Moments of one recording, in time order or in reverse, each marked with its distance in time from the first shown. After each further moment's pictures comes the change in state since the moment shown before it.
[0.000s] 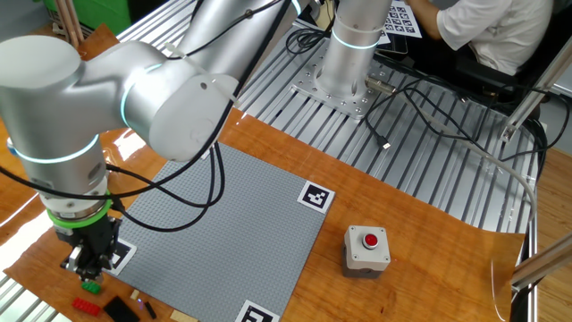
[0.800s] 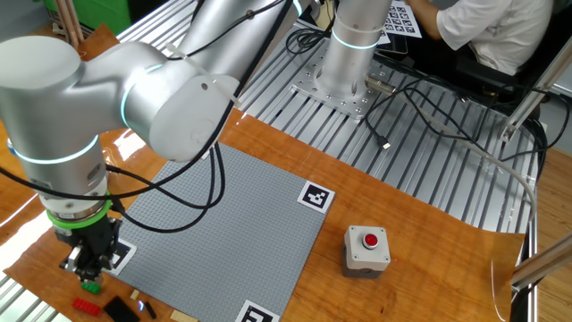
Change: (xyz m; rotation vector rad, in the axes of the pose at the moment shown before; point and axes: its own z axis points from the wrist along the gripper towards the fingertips) arm 0.001 0.000 0.000 -0.001 0.002 0.011
